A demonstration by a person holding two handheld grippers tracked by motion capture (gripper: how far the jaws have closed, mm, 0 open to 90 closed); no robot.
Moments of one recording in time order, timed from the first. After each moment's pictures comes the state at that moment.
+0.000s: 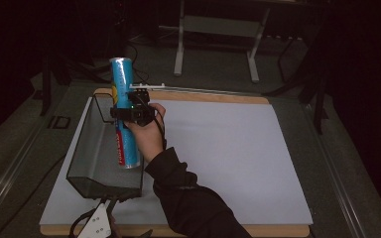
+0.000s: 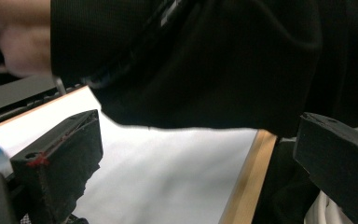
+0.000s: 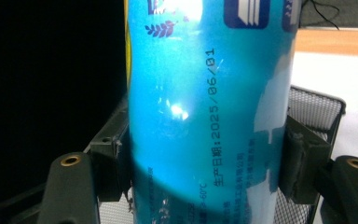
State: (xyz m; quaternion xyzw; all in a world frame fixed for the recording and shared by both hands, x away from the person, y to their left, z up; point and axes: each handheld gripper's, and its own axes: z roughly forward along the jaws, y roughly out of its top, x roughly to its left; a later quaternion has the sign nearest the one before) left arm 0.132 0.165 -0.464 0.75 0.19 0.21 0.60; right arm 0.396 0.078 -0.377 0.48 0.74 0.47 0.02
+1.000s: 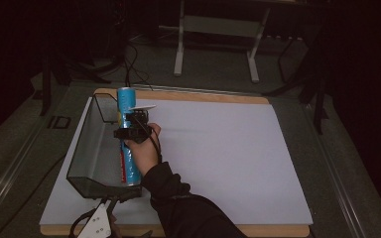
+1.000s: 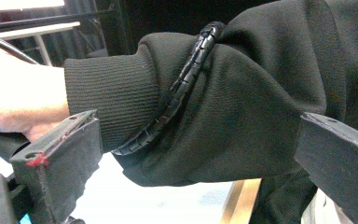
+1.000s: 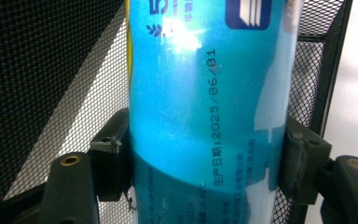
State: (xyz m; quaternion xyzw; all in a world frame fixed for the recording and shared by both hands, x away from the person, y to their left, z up) left arm 0.132 0.165 -0.464 0.75 0.19 0.21 0.60; right arm 0.396 0.094 -0.446 0.55 0.76 0.36 0.01
